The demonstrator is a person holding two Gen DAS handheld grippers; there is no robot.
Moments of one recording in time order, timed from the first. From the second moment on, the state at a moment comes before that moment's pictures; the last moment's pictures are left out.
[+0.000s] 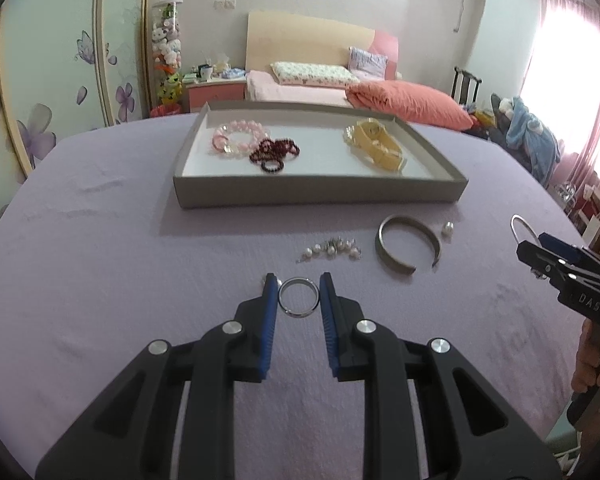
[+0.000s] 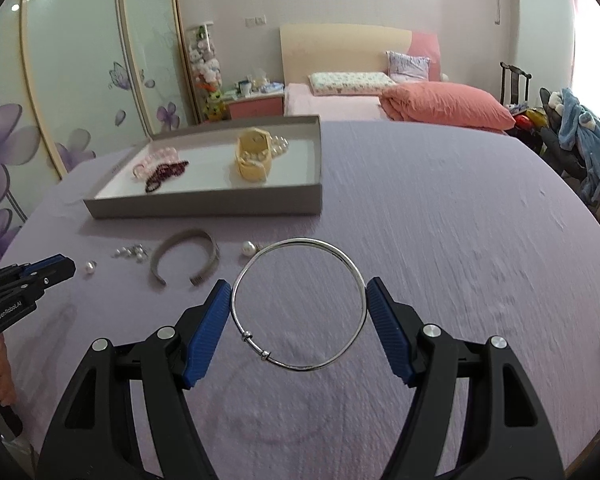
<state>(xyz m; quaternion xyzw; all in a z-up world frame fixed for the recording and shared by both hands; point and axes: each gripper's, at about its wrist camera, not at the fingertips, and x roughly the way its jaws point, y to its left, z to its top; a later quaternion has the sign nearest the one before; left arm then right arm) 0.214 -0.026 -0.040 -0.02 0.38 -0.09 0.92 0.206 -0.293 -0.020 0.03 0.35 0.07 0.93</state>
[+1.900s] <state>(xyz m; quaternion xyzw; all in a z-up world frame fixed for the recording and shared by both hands) 0.370 -0.022 0.028 -0.04 0.23 -0.05 0.97 0.357 -0.224 0.025 0.06 0.23 0.07 0.97</state>
